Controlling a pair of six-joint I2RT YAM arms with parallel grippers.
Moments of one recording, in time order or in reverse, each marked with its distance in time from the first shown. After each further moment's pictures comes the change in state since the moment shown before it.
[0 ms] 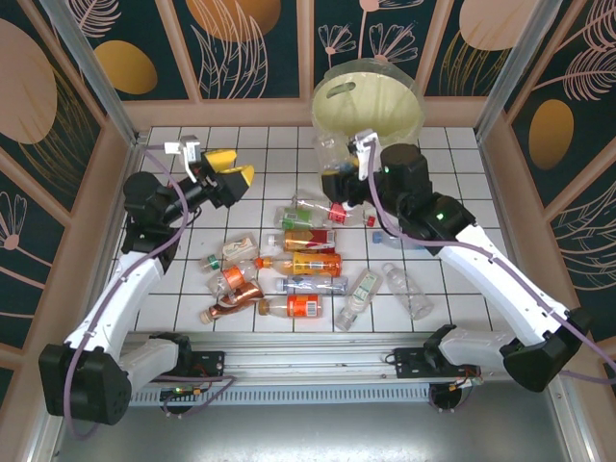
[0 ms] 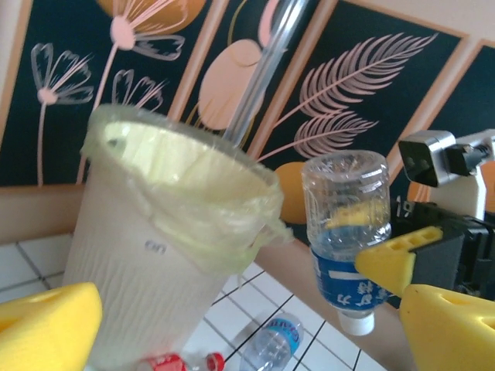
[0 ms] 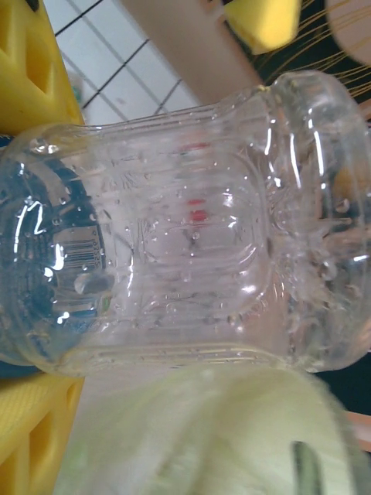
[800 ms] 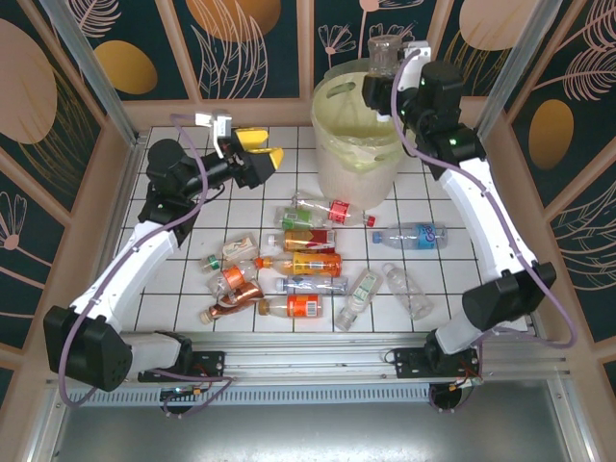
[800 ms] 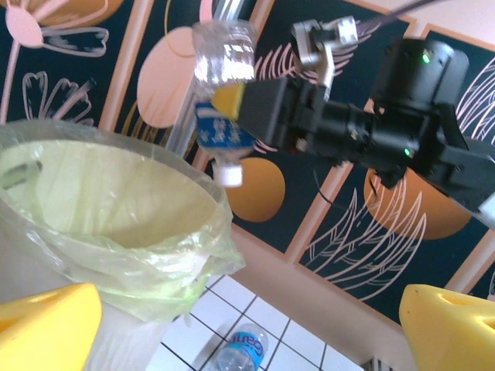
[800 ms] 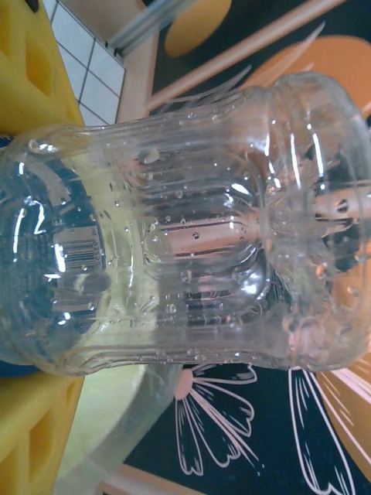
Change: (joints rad) left arm -0.164 0.185 0.241 -0.080 -0.012 0.034; right arm -0.364 0.381 0.486 0.078 -0.005 -0.018
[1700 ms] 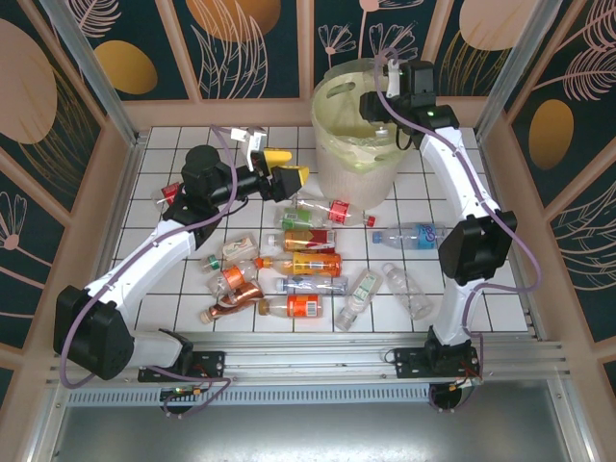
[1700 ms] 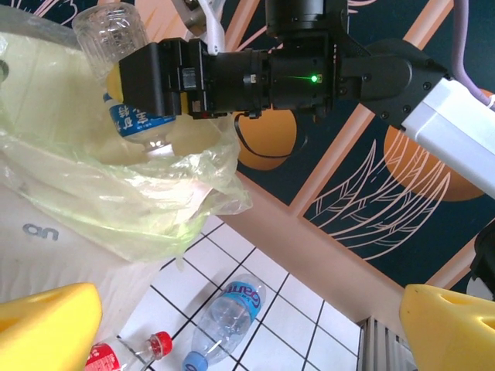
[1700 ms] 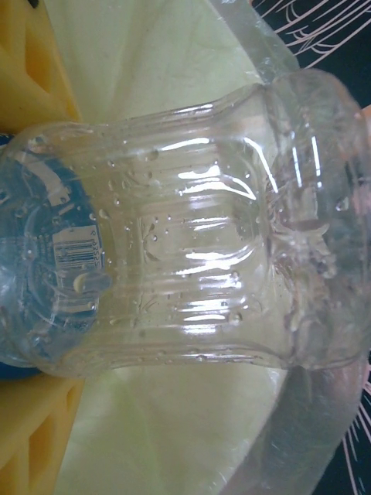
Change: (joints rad) left arm -0.126 0.066 -0.034 -0.083 -0.100 0.069; right arm -0.072 0.328 0.204 -0.259 -0.037 -0.008
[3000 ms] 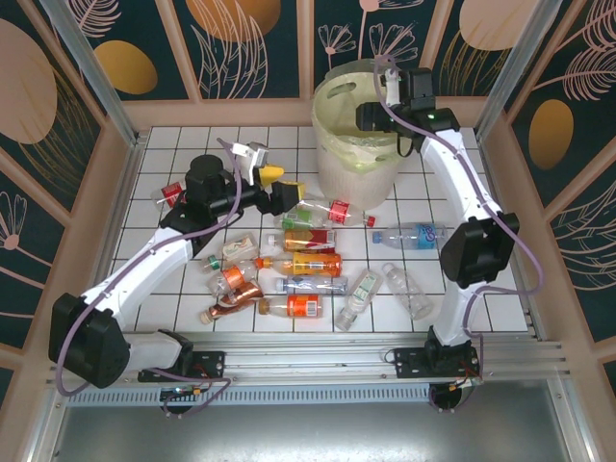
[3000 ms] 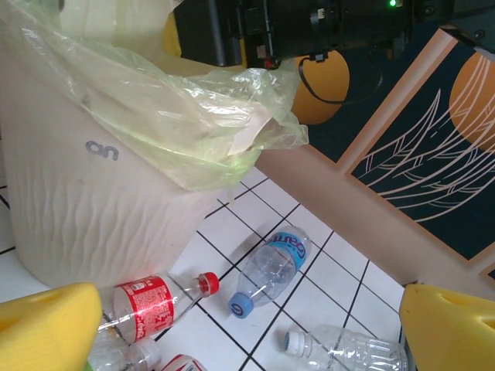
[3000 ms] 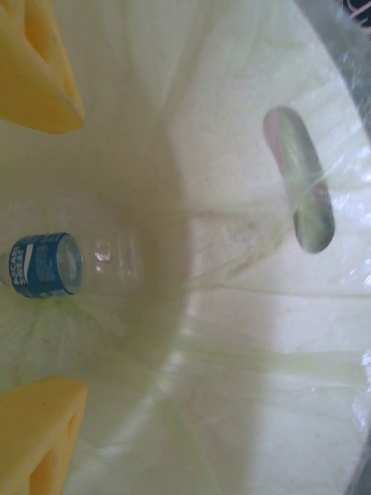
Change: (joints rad) left arm -0.001 -0.058 -0.071 -0.163 -0.076 0.147; right arm 0.001 -0.051 -0.066 -0.056 -0.033 -0.019
